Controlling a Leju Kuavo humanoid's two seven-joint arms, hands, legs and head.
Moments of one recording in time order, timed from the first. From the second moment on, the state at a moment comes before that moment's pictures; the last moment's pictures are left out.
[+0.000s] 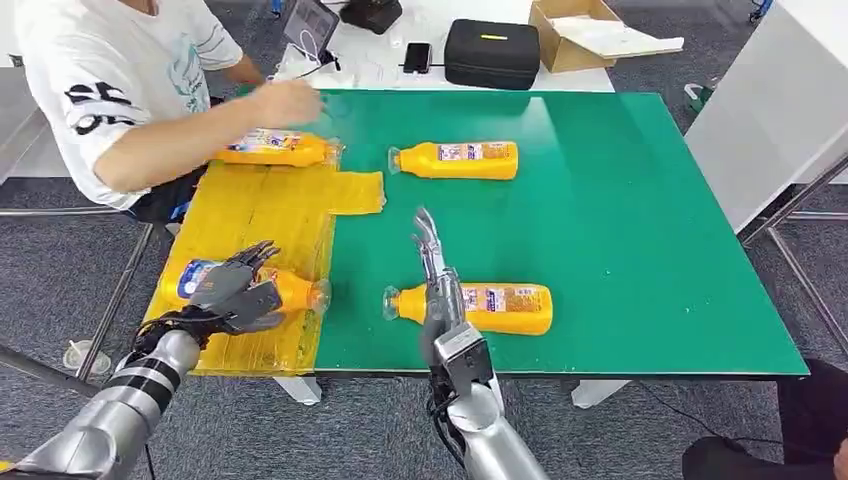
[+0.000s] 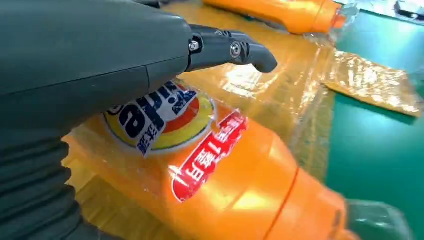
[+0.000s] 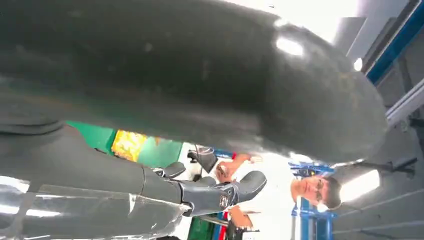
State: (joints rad) left arm -0.60 0.08 -0.27 -0.39 -0.83 -0.11 -0.68; right arm -0.18 0.26 0.48 -1.25 0.12 -0.21 -0.70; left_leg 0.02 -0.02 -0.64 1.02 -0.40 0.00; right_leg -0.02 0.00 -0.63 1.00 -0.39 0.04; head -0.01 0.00
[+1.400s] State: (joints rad) left arm -0.28 -0.08 0.11 -0.92 -0.18 -0.01 -0.70; right arm -0.38 -0.08 0.45 -0.98 0.64 -0.05 -0.14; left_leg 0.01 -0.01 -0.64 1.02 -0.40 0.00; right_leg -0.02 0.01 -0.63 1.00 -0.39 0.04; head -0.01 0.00
